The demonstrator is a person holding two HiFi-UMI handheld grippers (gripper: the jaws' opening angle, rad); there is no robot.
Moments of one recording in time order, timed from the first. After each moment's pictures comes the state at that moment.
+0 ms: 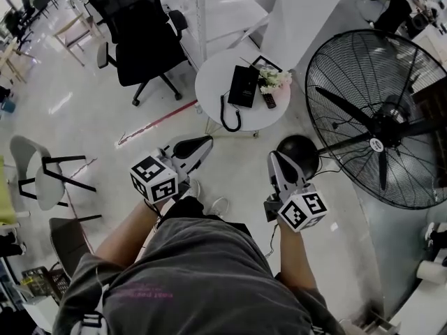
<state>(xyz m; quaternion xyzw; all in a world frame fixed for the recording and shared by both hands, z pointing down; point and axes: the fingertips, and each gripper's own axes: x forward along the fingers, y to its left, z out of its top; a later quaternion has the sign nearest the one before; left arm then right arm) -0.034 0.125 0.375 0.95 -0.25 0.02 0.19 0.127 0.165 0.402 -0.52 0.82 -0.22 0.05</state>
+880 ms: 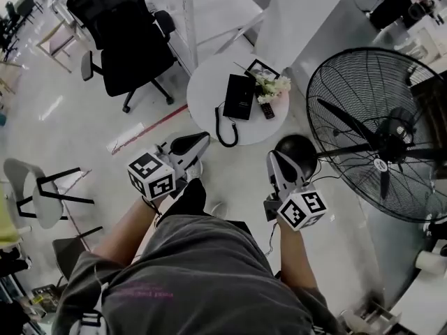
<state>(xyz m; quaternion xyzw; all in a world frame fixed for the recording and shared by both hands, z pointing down) -0.031 0.007 0.404 0.95 -0.23 0.03 0.21 0.133 0.066 0.429 -0.54 0.80 -0.24 0.03</state>
